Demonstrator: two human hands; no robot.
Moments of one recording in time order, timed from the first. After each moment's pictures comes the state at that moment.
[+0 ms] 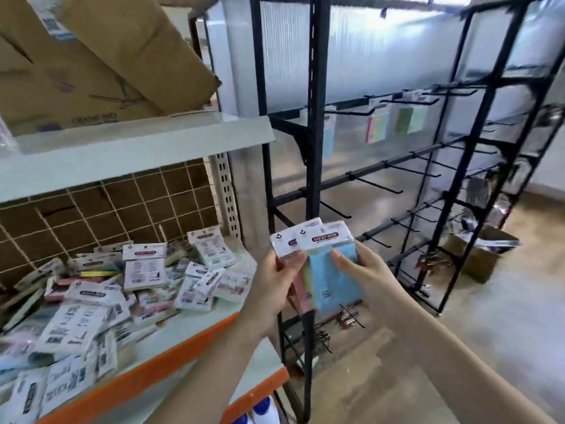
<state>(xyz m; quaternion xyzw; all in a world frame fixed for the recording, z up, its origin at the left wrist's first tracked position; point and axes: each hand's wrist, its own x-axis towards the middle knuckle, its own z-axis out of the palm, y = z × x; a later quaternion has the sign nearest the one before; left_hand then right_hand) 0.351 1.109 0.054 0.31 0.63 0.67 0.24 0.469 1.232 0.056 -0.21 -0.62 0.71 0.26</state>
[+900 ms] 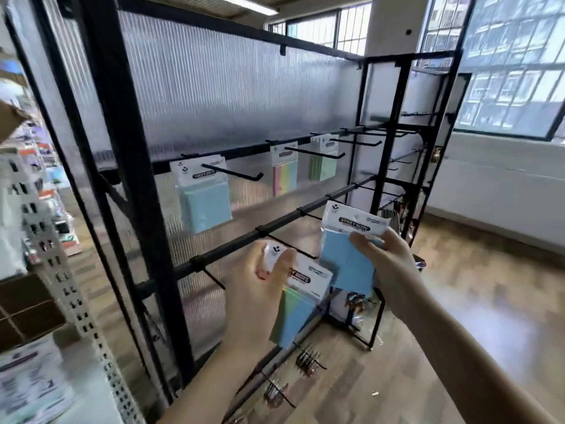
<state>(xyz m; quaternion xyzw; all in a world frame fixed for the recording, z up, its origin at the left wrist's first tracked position) 0.356 1.342 0.107 0.47 0.60 0.64 0.01 0.500 1.483 0.115 -0.28 -0.61 0.57 0.48</state>
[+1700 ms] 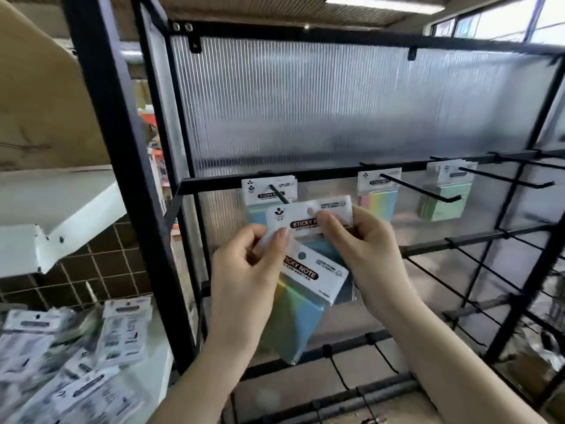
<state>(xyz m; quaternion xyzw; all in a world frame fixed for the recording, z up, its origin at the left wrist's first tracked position) 0.344 1.363 0.172 0.31 0.64 0.70 -0.09 0.388 1.503 0.185 0.02 -0.71 0.61 0.35</state>
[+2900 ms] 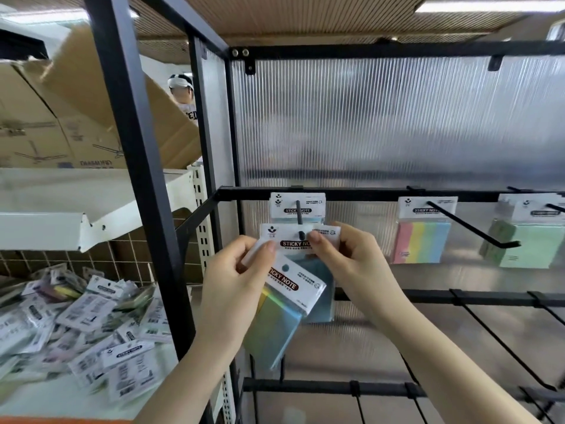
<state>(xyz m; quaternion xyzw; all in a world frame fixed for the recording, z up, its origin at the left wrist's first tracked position) 0.334 1.374 0.168 0.19 0.70 0.66 -0.19 0.349 1.535 0.185 0.13 -0.77 0.58 0.22</state>
